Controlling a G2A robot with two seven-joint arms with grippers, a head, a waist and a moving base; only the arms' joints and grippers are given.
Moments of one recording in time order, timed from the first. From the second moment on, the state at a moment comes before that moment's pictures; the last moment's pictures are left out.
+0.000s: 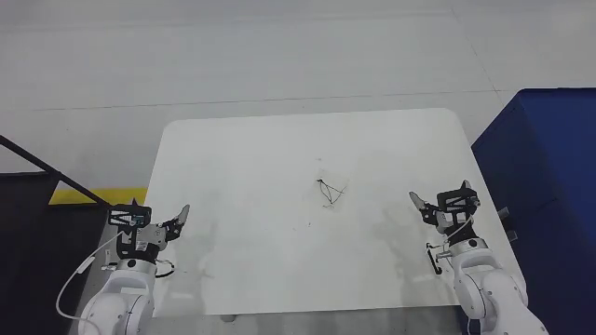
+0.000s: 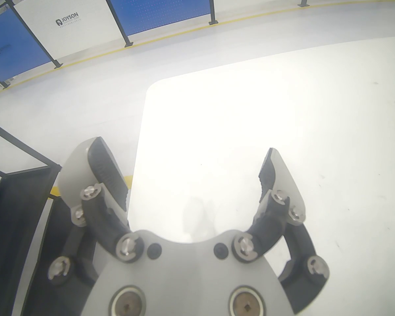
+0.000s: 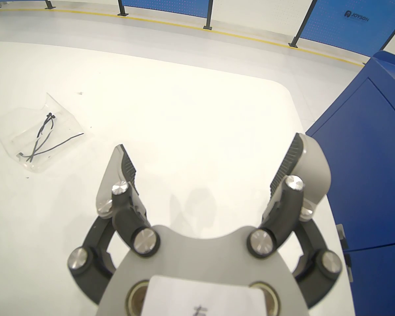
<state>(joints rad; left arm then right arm) 1.73 -1.15 -1.60 -1.80 1.33 0.00 0.00 -1.73 -1.15 1.60 -1.80 -1.33 0.00 0.00</state>
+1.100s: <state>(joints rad) 1.73 -1.15 -1.60 -1.80 1.33 0.00 0.00 -1.02 -1.14 1.36 -1.77 -0.86 -0.29 0.97</state>
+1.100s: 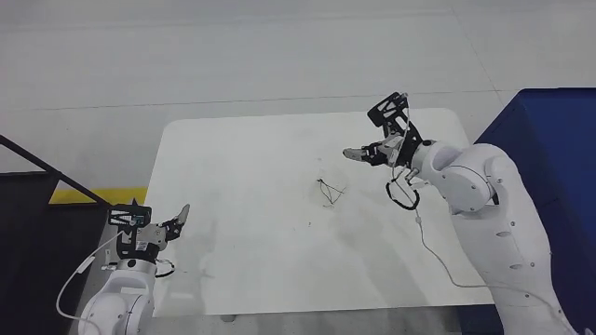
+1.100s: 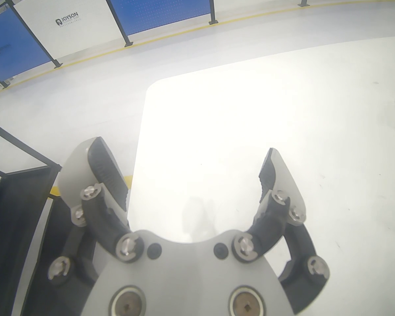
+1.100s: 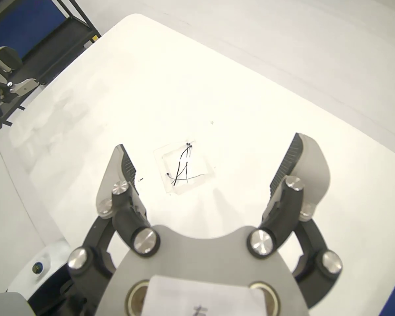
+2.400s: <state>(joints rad) 1.73 -1.15 -1.60 -1.80 1.33 0.00 0.00 -0.37 -1.23 0.67 -0.94 0.05 -0.40 1.42</state>
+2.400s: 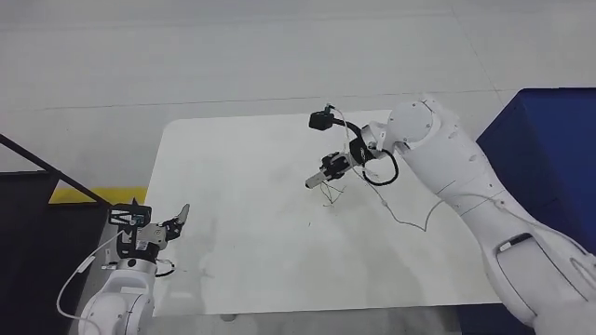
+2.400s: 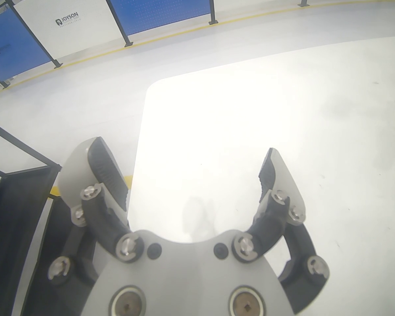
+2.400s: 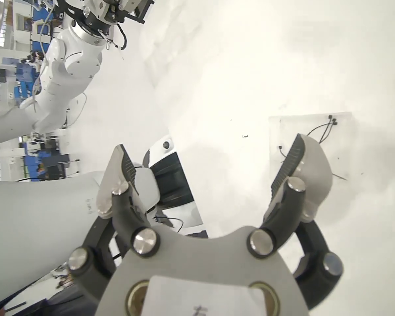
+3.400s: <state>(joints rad) 1.73 -1.15 -1.60 -1.80 1.33 0.00 0.00 -0.24 -1.45 0.28 -0.62 -0.33 -0.34 1.23</state>
